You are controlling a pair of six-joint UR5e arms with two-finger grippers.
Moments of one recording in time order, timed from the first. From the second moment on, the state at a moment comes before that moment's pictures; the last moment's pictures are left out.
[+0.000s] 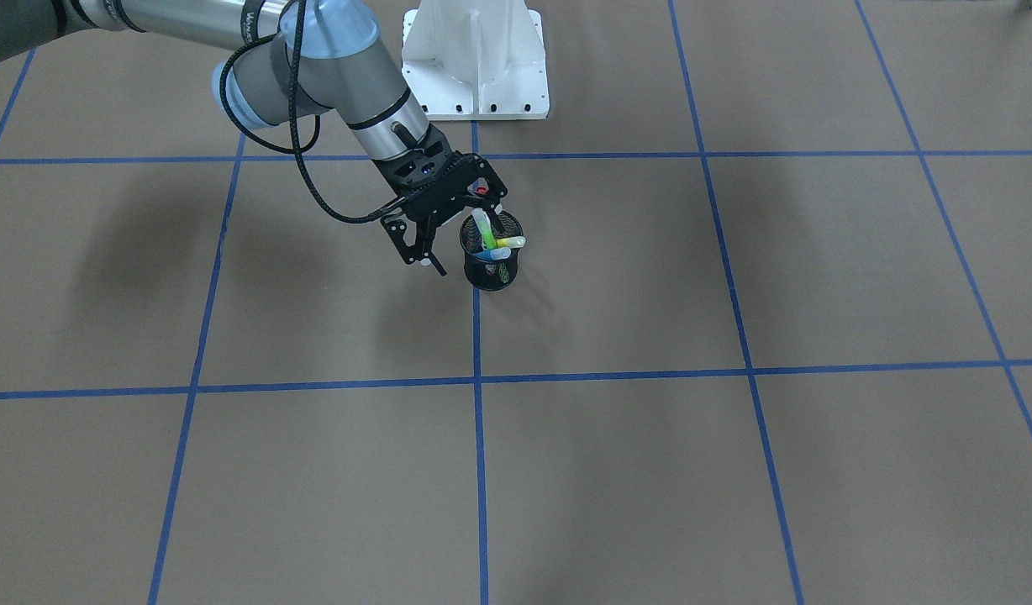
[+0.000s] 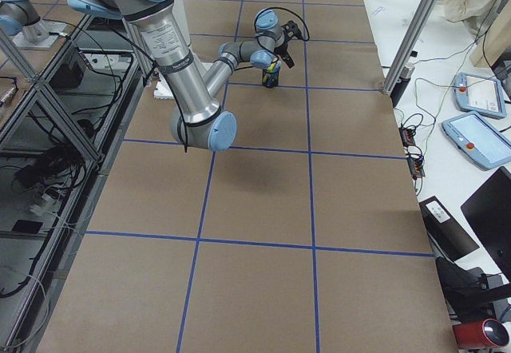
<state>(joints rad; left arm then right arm) -1.52 -1.61 -1.91 -1.42 -2.40 0.00 0.51 -0.93 1.69 -1.09 1.72 0.79</state>
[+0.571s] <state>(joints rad) -1.52 -1.61 -1.91 -1.43 -2.40 0.00 0.48 -0.93 1.67 -1.03 1.68 0.73</state>
